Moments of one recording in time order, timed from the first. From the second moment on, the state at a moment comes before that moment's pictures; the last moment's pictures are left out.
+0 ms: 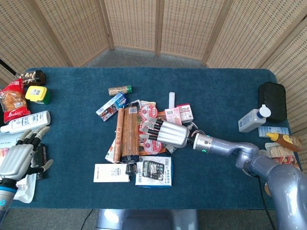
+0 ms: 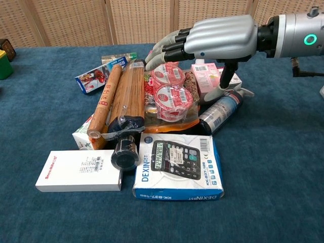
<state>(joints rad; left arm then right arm) -0.22 -0.87 -0.04 -2.08 1.32 1.28 0.10 1.10 -1.51 -0.11 -0.90 -1.99 1.19 0.39</state>
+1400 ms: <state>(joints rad) -0.21 -0.89 -0.04 -2.03 1.33 1.27 0.04 1.16 -1.65 -0.21 -0.67 -1.96 1.21 0.60</state>
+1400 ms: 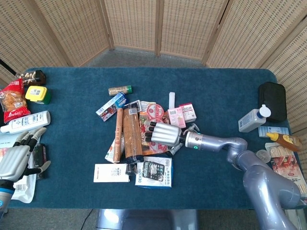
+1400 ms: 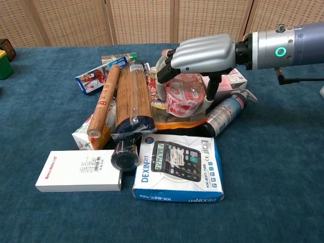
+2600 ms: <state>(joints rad) -0.22 -0.90 -0.04 -2.03 1.38 1.27 0.03 1.09 -1.17 0.00 -1.29 -1.86 1.28 0.17</state>
